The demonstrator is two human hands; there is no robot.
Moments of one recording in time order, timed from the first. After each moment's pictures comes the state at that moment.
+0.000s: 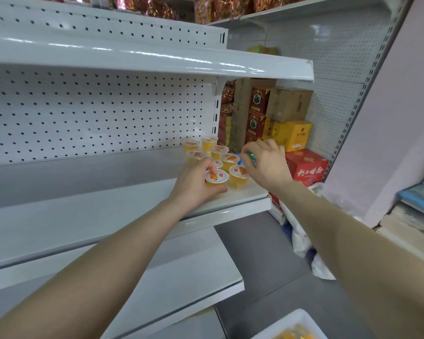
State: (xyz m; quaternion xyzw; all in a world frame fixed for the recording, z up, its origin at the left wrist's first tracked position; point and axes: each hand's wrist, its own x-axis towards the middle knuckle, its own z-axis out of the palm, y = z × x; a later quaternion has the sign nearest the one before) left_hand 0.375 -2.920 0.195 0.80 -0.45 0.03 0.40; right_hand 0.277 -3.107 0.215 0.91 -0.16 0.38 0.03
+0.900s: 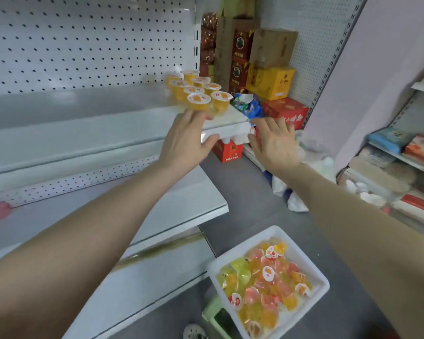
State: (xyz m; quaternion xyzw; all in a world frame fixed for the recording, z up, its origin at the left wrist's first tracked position) left_hand 0.280 -2.858 0.153 0.77 -0.51 0.17 0.34; right_hand 0.138 -3.047 0.130 0.90 -0.20 0.37 0.12
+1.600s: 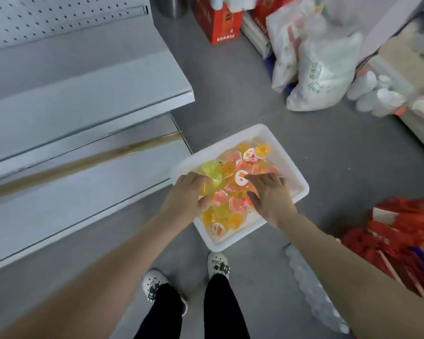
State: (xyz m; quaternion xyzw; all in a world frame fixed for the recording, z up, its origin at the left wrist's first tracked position) left_hand 0.077 -2.865 -0.204 0.82 -0.48 -0.22 0.21; right_hand -0.097 -3.041 -0.219 0.96 -0.26 0.00 -0.08
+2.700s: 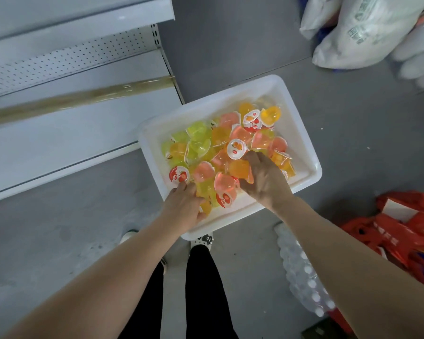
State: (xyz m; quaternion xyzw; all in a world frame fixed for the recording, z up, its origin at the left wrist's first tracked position) left_hand 0.005 -2.894 -0.350 0.79 -0.50 -0.34 -0.07; right_hand -0.103 -3.100 -0.323 0.95 -0.21 -0.05 -0.23
